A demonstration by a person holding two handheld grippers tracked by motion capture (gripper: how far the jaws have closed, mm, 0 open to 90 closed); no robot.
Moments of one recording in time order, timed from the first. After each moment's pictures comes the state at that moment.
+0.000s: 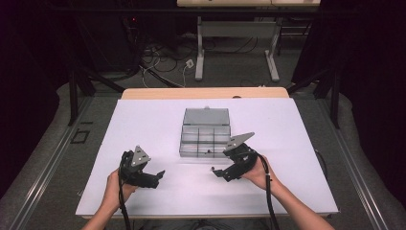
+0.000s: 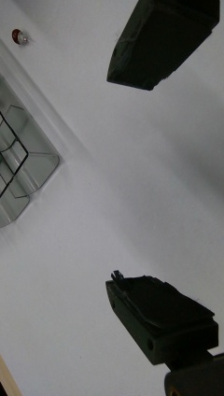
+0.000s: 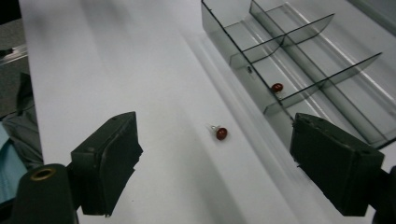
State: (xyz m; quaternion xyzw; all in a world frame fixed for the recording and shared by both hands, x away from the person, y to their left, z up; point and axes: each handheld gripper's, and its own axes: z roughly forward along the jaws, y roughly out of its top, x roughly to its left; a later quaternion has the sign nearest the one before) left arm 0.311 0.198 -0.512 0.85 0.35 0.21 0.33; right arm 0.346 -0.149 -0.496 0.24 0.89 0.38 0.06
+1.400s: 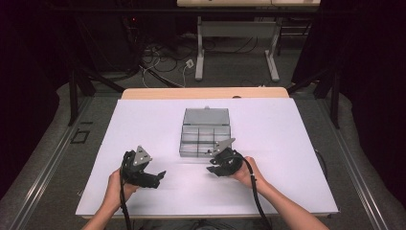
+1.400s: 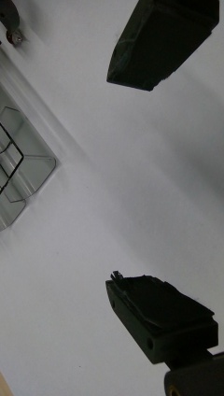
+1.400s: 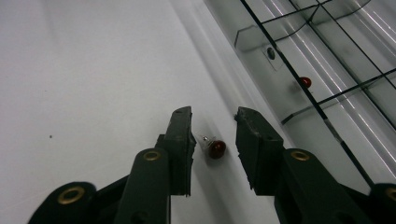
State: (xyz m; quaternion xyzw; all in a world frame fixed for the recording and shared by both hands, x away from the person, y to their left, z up) left arm 0.314 0.195 -0.515 0.86 0.35 0.20 0.32; right arm 0.366 -0.116 -0.542 0.21 0.91 0.33 0.08
